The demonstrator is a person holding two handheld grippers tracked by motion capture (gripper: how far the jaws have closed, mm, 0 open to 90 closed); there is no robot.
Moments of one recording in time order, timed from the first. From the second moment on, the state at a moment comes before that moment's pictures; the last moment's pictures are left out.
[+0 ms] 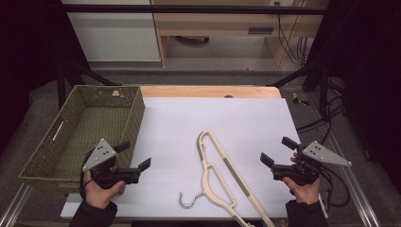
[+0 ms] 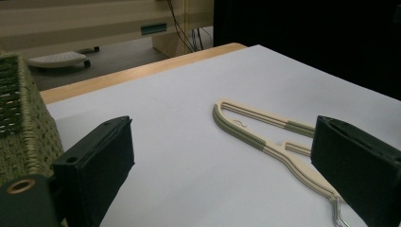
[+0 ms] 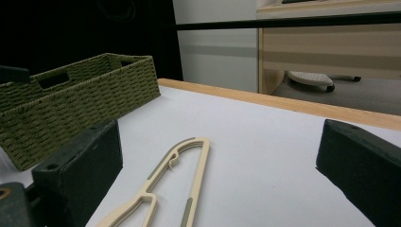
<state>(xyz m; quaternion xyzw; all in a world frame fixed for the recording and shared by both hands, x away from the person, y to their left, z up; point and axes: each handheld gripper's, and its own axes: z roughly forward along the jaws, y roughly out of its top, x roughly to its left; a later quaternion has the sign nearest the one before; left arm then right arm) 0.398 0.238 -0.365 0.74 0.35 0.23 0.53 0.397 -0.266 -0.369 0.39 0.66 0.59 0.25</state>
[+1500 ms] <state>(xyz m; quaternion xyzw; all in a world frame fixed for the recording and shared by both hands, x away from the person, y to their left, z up) 0.391 0.121 -0.436 0.85 0.28 0.12 0.43 0.399 -0.258 -0.374 0.39 0.68 0.58 0.24</state>
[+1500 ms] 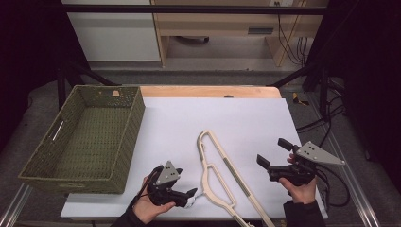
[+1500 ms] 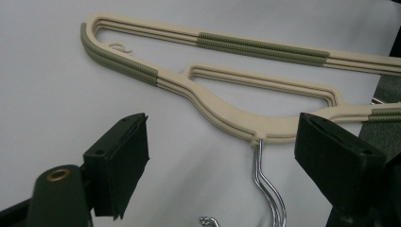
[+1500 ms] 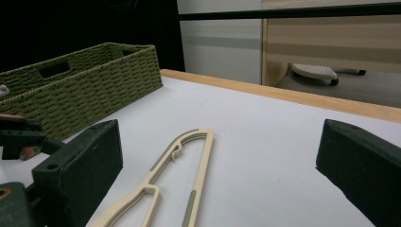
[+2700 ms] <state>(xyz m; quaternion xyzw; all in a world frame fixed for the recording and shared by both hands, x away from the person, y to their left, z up) 0.398 0.086 -0.471 0.89 0.27 0.04 0.36 0.402 -0.252 -0.379 0.38 0.69 0.57 0.23</state>
